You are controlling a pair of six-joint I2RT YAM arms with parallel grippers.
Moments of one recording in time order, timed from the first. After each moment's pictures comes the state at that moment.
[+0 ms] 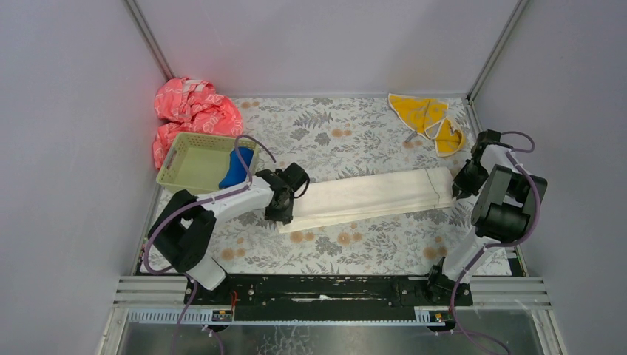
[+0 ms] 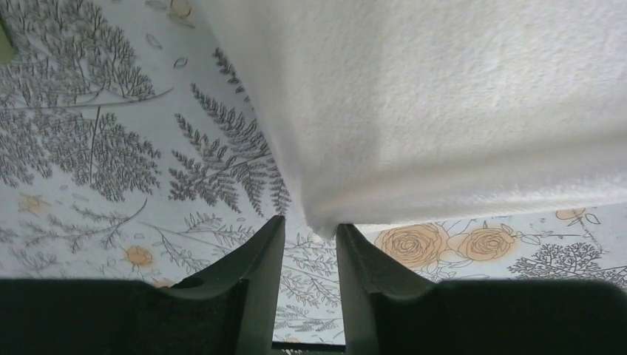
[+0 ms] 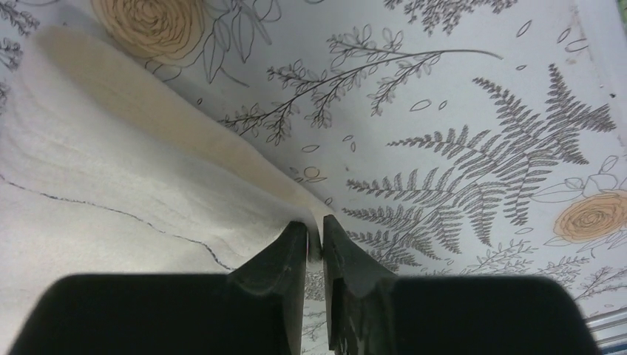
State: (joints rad) left arm -0.68 1.59 0.96 -0.76 -0.18 -0.59; right arm -0.38 1.78 1.18 -0.80 0.06 0.36
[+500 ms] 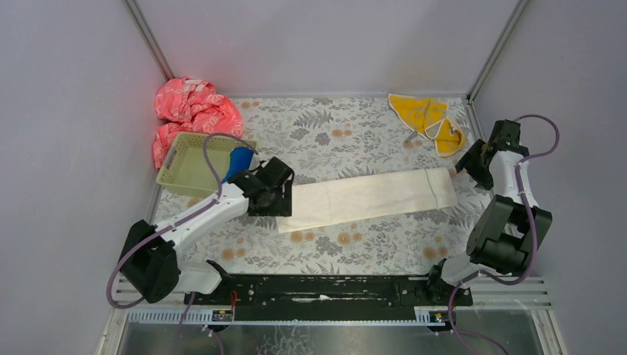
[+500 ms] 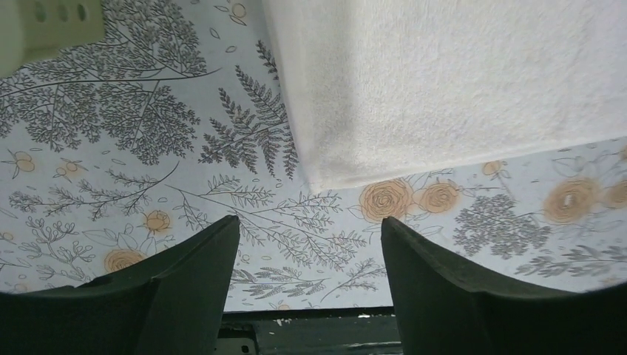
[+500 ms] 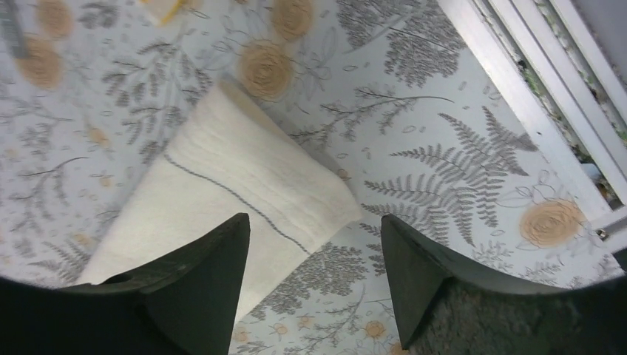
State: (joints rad) left arm -0.67 1.36 0.96 -0.85 -0.19 -0.64; right arm -0.40 1.55 1.16 -0.73 0.06 0.35
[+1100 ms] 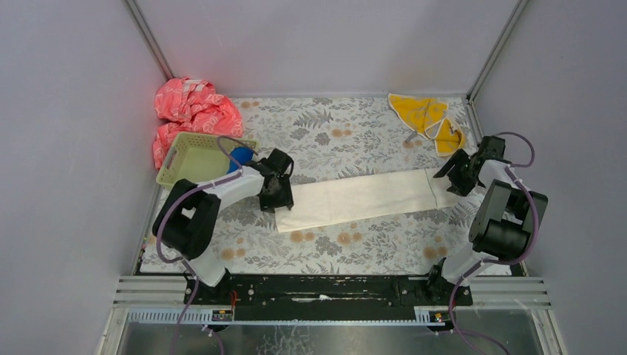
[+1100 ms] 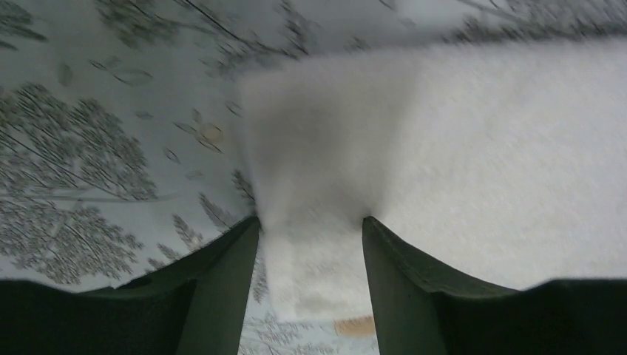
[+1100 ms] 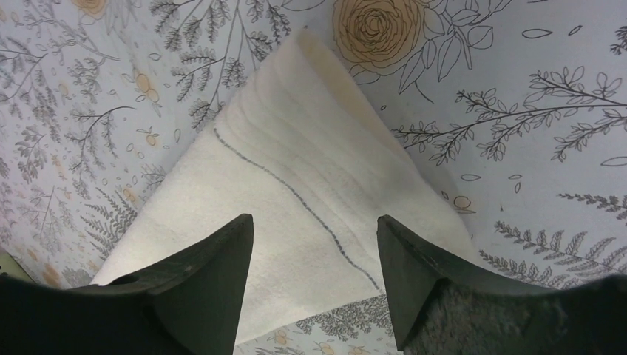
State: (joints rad) left arm -0.51 1.64 0.96 -0.59 -0.04 -0.69; right arm -0.40 1.62 0.98 -0.47 -0.29 0.39
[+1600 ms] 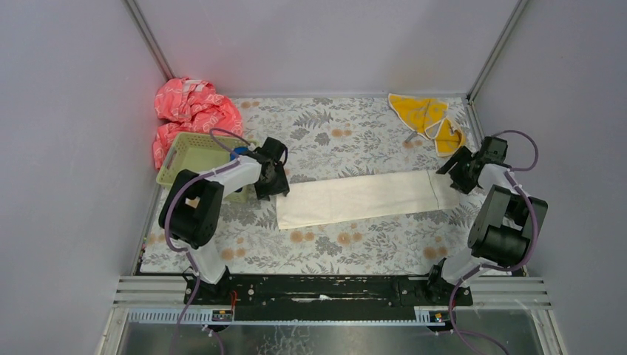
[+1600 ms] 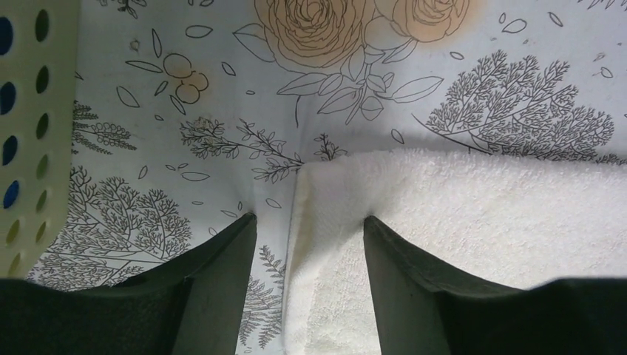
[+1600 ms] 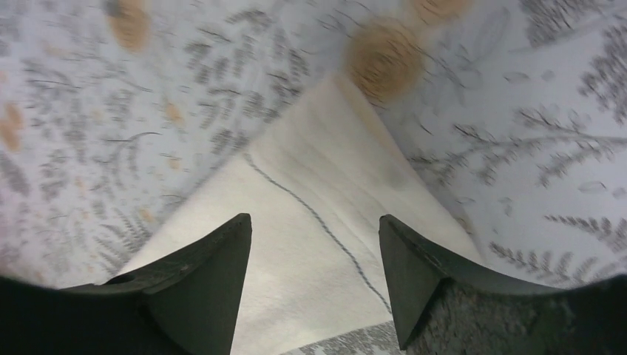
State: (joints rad) left arm -0.38 1.76 1.06 -0.56 -0.08 -0.68; right arm -0.40 1.60 0.93 -0.39 -0.22 0.41
